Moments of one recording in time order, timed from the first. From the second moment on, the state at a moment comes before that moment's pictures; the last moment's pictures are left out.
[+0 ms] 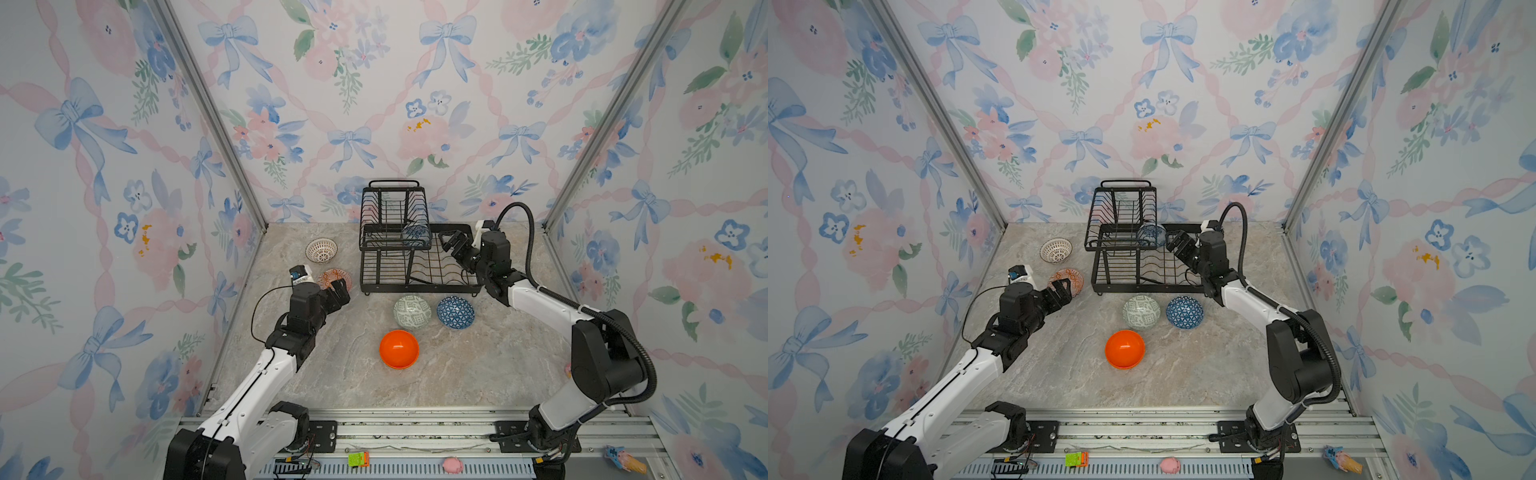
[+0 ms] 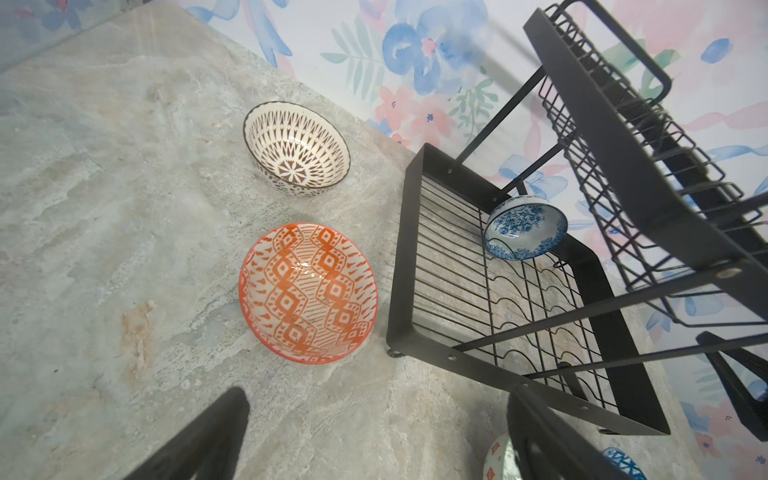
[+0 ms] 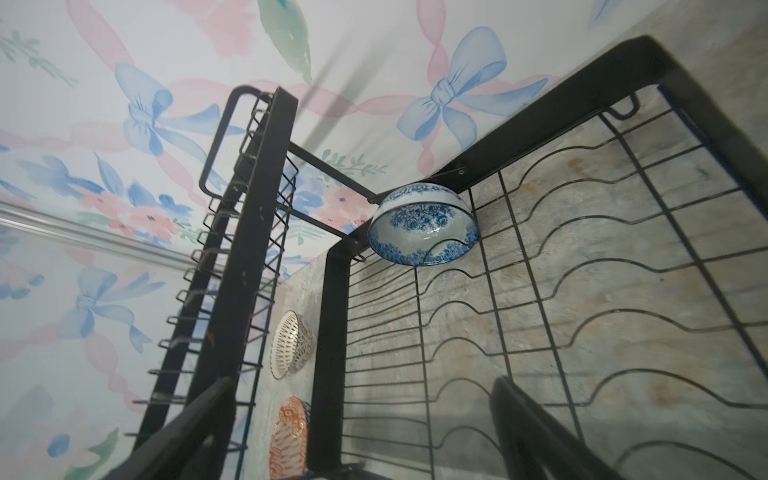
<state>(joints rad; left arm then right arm) -0.23 0.98 0.57 -0.05 -0.12 -0.63 0.37 1.62 1.09 0.21 -0.12 0.89</state>
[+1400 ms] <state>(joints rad) -0.02 1.58 0.83 -0.07 0.05 -0.66 0.59 1.24 0.73 0.08 0.37 0.27</state>
